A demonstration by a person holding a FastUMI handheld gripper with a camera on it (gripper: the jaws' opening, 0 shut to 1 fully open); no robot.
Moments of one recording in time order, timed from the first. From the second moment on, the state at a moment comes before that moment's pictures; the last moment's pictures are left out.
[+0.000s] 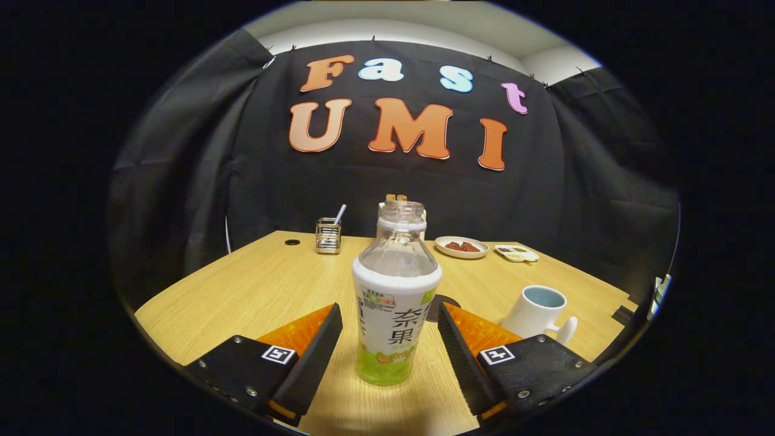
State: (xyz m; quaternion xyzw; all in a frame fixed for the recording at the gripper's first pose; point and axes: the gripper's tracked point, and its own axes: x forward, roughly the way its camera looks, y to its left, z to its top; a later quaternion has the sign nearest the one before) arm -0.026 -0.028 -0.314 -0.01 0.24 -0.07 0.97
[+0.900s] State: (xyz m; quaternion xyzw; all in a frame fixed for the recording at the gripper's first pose) arm -0.013 -0.022 -0.309 0.09 0.24 -0.05 0.96
